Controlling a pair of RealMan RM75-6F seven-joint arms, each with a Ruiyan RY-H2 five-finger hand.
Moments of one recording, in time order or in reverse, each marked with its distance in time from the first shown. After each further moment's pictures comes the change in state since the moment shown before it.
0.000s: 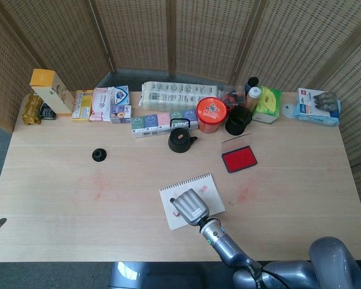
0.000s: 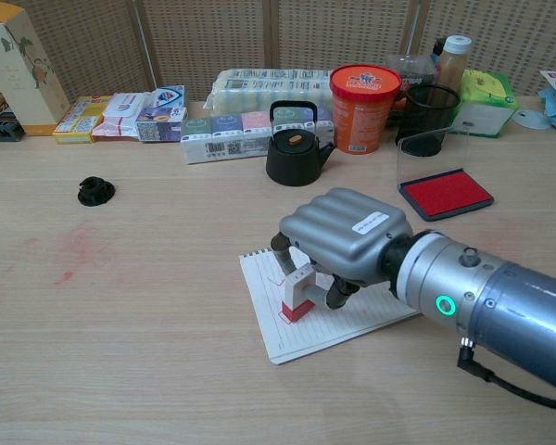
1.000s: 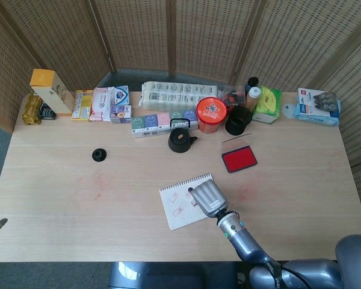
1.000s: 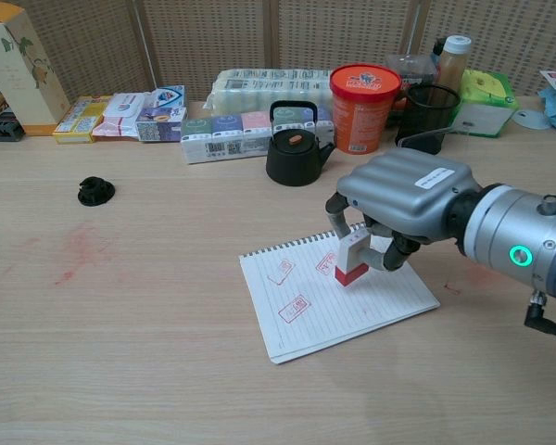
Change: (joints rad) left arm -0.002 -0.005 0.000 -0.009 -0.009 -0.006 0.028; right arm -0.013 0.169 -0.005 -0.135 0.072 0.040 -0.065
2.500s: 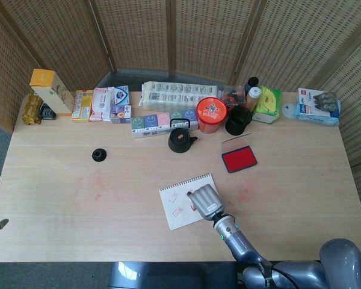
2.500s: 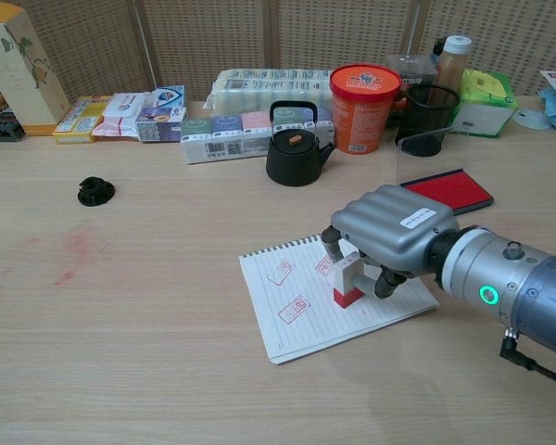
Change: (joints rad) left arm -0.004 -0.010 0.000 0.002 -0.010 -0.010 0.027; right arm -0.024 -0.124 -0.037 0.173 0.009 -0.045 0.055
